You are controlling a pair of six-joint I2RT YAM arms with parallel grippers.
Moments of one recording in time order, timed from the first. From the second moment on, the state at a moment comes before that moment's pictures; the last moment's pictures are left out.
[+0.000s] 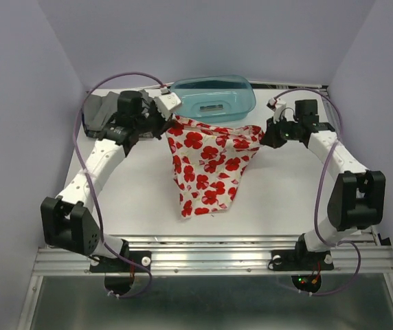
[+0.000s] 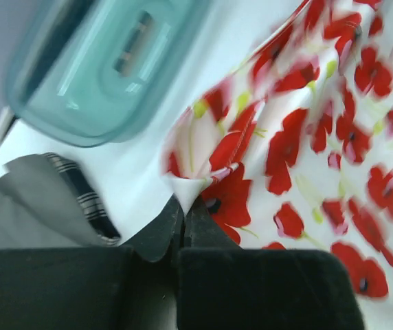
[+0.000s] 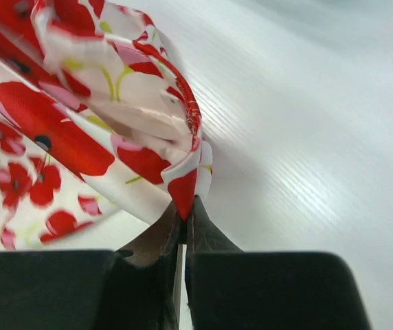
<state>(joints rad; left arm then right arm) -0.37 1.44 1.24 -0.32 0.43 0.52 0.07 1.62 1.22 -0.47 -0.52 -0.32</state>
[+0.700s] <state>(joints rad) -0.25 1.35 0.98 -0.47 0.60 0.42 0.06 1.58 1.23 -0.81 -0.76 -0.75</state>
